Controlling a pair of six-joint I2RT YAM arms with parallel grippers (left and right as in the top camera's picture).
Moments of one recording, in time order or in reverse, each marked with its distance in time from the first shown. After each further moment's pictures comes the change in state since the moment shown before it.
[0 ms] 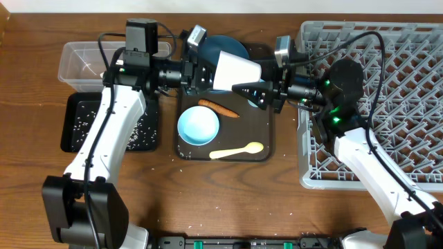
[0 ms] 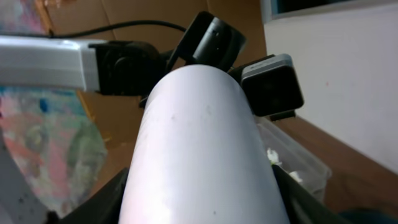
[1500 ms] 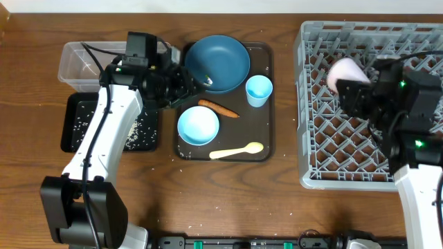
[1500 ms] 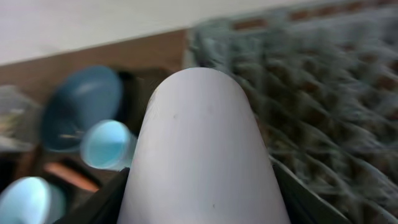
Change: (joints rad) left arm 0.025 0.000 0.000 -0.397 -0.974 0.046; right arm -0.430 -0.323 0.043 -1.183 0.804 -0.244
